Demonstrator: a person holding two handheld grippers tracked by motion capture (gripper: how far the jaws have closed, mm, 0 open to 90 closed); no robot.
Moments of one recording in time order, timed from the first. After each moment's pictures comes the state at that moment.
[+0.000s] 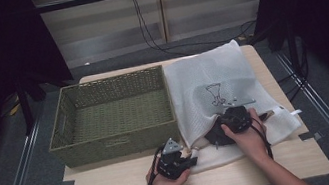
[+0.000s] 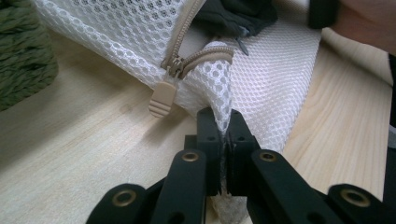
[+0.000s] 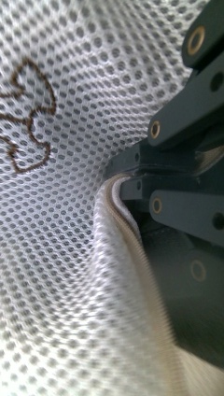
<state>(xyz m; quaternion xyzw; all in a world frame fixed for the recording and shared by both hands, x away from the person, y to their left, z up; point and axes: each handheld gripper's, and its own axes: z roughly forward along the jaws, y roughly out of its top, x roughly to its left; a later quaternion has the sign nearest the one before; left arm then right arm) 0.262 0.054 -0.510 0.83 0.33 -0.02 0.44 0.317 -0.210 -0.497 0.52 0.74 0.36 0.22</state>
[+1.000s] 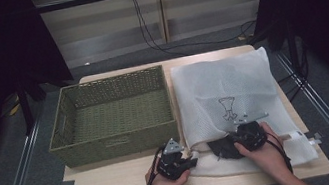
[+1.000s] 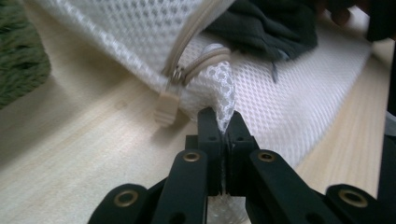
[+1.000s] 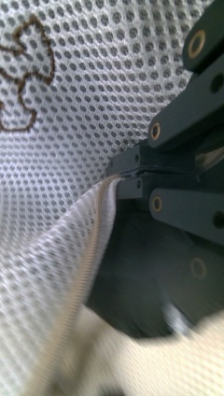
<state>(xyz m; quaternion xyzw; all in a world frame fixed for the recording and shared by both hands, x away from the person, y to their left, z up) 0.261 0.054 -0.507 0.85 0.31 -0.03 0.43 0.261 -0.225 -0.495 0.50 0.79 0.33 0.16</state>
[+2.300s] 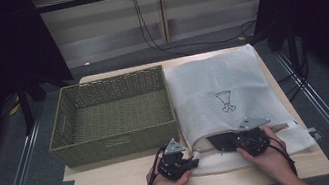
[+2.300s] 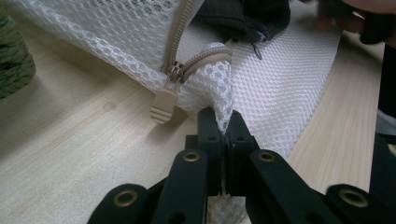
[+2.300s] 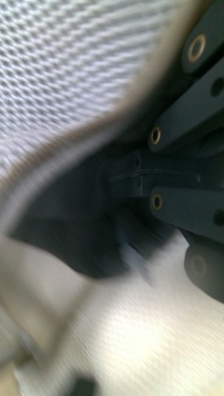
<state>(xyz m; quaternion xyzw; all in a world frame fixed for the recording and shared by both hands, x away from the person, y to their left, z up) 0.260 0.052 -0.508 0.85 0.30 -0.03 0.43 0.249 -0.225 -0.497 0.45 0.81 0.34 0.19</state>
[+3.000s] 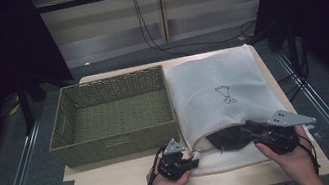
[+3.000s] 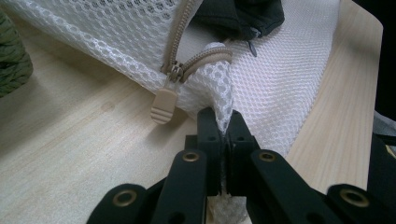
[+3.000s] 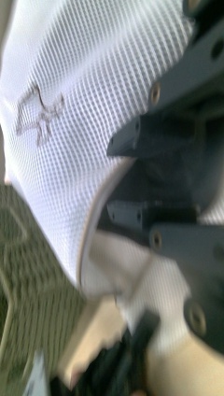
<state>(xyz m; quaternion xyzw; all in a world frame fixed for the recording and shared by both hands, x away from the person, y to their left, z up) 0.261 0.052 -0.509 0.84 0.31 -0.04 0.44 0.212 -0.264 -0.439 0.45 0.73 0.46 0.24</state>
